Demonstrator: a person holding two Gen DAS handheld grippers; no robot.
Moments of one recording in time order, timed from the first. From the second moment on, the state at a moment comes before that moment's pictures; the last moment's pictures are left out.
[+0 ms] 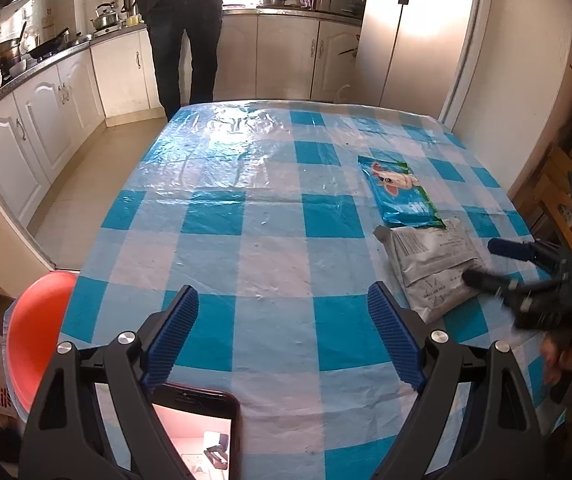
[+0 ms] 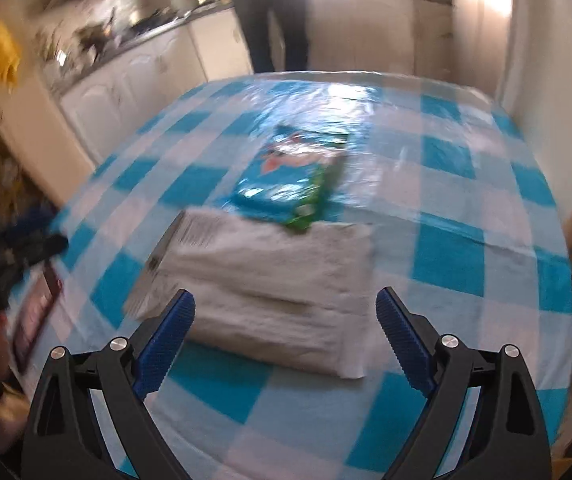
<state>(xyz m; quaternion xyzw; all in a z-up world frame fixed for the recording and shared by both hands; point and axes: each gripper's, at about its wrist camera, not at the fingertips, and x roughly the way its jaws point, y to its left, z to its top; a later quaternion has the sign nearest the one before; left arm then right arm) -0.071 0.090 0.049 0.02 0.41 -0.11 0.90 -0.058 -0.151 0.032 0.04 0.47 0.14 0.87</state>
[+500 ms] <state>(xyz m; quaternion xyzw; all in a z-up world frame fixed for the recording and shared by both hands) -0.060 0.099 0.053 0.01 0.41 -0.09 0.91 -0.097 -0.099 0.028 0.06 0.49 0.30 0.81</state>
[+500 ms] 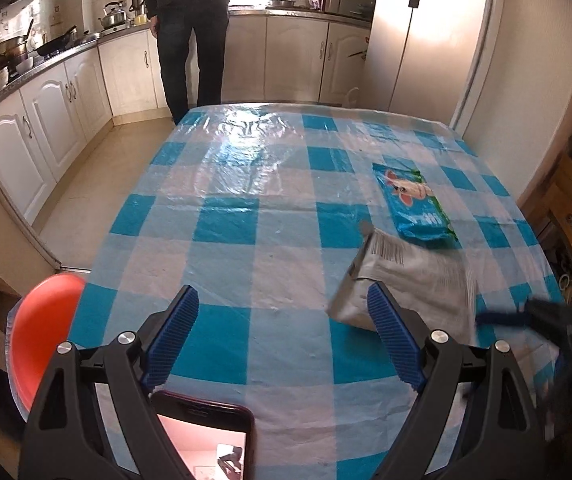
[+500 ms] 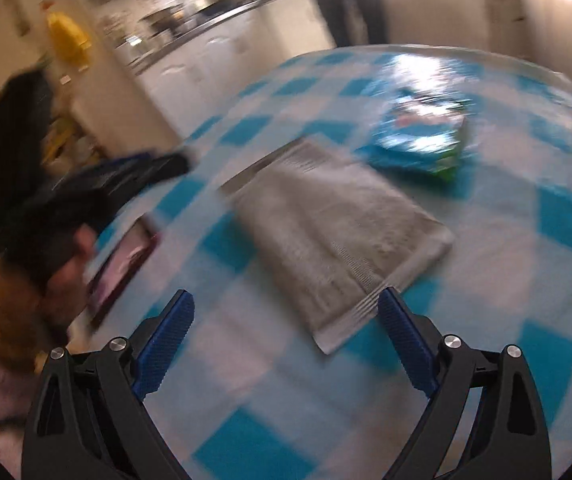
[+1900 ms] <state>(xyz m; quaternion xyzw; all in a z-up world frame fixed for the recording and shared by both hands) -0.026 0.058 0.062 0.01 0.40 -0.14 0.90 -0.060 -0.109 0.024 -0.06 0.45 0.23 0.86</state>
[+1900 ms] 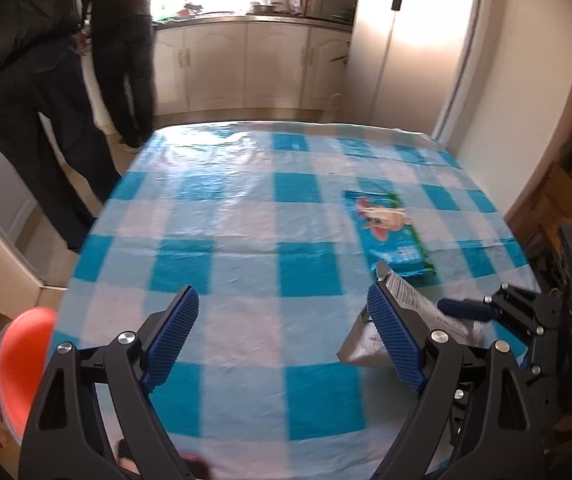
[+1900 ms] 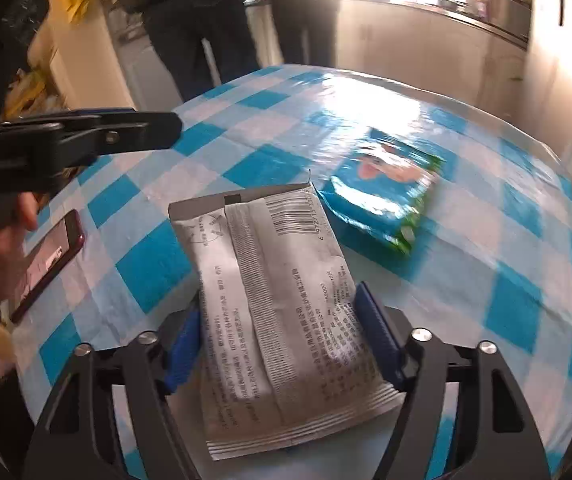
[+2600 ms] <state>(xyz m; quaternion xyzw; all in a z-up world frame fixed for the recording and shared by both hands) 0.034 -0.056 0.027 0.02 0.46 -0.20 0.87 -0.068 -0.244 0.031 0.11 0.45 0.05 0.88</state>
